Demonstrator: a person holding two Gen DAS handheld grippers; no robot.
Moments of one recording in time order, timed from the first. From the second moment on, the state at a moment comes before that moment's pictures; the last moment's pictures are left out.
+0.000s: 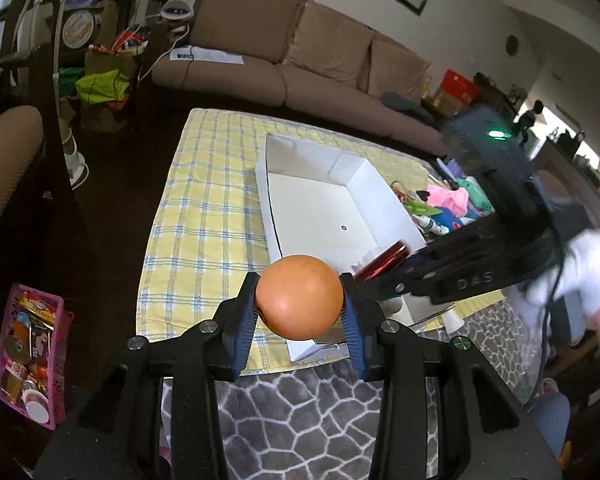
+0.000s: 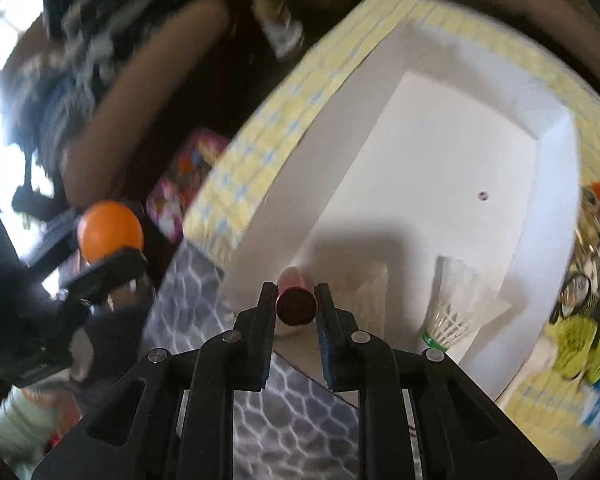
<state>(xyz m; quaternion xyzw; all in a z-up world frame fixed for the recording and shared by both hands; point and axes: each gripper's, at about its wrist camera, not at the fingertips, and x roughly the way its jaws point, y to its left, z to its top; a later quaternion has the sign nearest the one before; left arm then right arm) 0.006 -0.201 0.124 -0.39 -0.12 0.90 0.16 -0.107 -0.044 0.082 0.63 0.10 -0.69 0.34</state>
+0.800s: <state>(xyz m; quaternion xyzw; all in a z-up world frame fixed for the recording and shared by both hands) -0.054 -0.124 0.090 -0.47 -0.06 0.86 0.20 -0.105 0.082 0.126 0.53 -0.08 -0.79 0.28</state>
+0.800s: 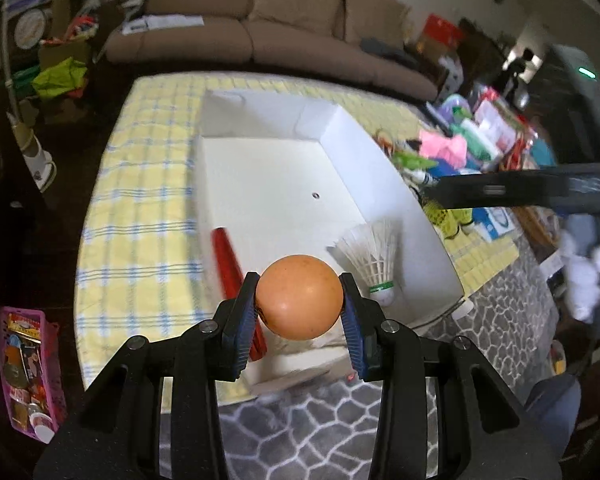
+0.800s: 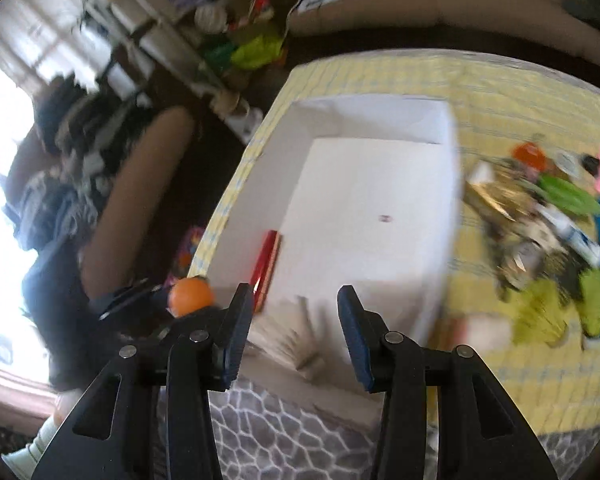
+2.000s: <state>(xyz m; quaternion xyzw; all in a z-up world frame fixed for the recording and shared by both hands) -0.018 -0.023 0.135 -0.44 -0.04 0.86 0.27 0.009 0.349 0.109 0.42 -0.14 -0.89 0.03</state>
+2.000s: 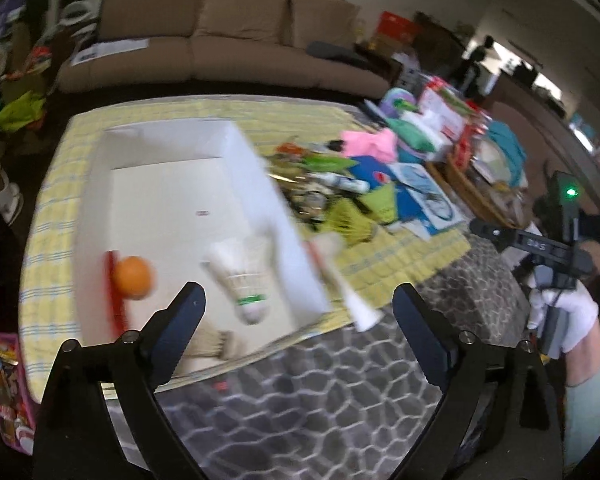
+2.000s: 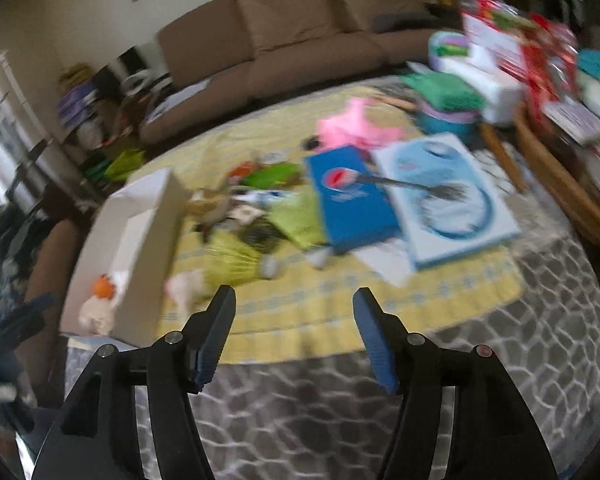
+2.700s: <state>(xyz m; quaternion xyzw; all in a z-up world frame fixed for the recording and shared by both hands) -0.037 0.249 0.052 -0.48 -0.02 0.79 0.39 -0.007 0.517 0.054 0.42 -0.14 -0.89 -0.06</state>
